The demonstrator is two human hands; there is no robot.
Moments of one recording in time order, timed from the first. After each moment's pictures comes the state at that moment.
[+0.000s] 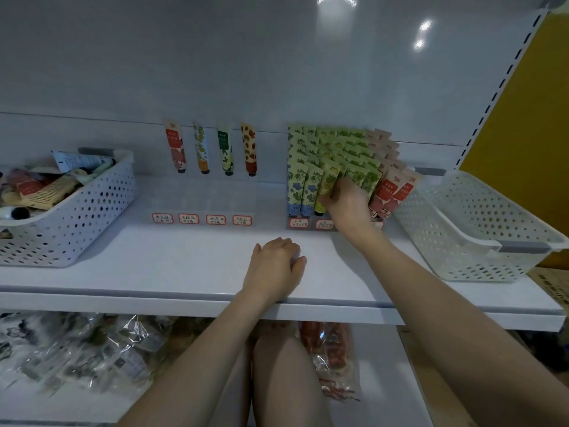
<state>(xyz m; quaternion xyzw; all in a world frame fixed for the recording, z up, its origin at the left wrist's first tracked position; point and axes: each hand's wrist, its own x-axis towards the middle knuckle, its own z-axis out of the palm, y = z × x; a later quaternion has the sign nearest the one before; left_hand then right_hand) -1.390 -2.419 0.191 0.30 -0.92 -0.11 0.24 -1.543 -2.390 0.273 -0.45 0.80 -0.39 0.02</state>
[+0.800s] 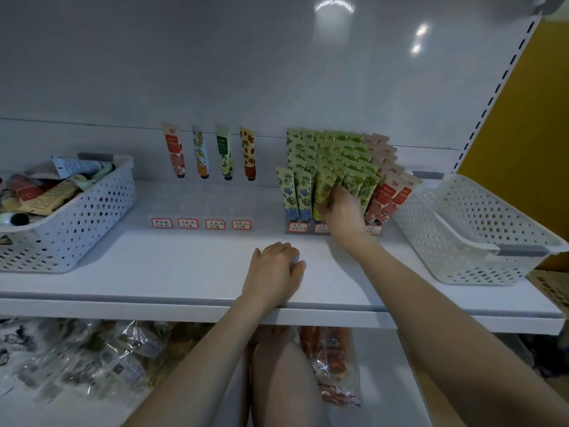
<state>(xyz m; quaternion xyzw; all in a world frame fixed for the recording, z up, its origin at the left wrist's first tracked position) -1.391 -2.420 0.189 0.30 -0.92 -0.10 0.24 -1.540 -2.394 0.265 -0.43 0.83 -0.35 0.03</state>
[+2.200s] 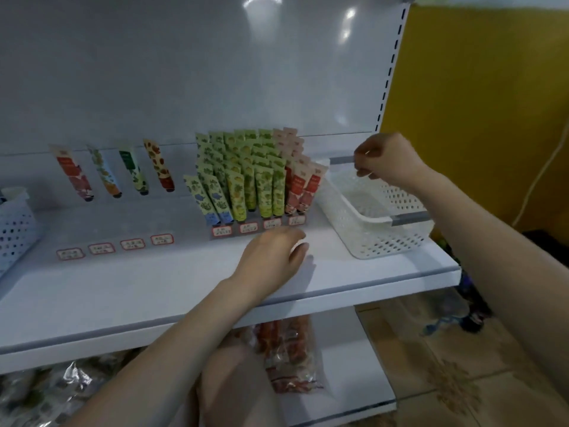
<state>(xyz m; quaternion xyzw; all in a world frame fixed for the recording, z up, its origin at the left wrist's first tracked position) -1.464 -2.339 0.261 0.14 -0.95 -0.13 0.26 -1.669 -2.249 0.362 -0.41 0.83 -0.38 0.02</state>
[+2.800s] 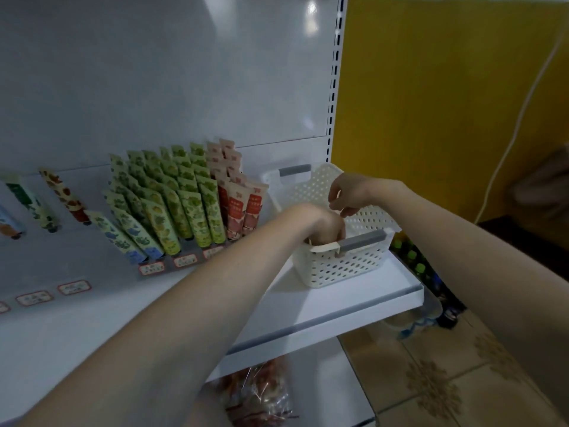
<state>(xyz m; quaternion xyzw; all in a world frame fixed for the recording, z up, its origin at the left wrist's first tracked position) -1.664 -2.306 0.319 0.06 -0.96 -0.07 -0.26 -1.776 -2.258 0.318 -0.38 0.89 -0.15 0.21</state>
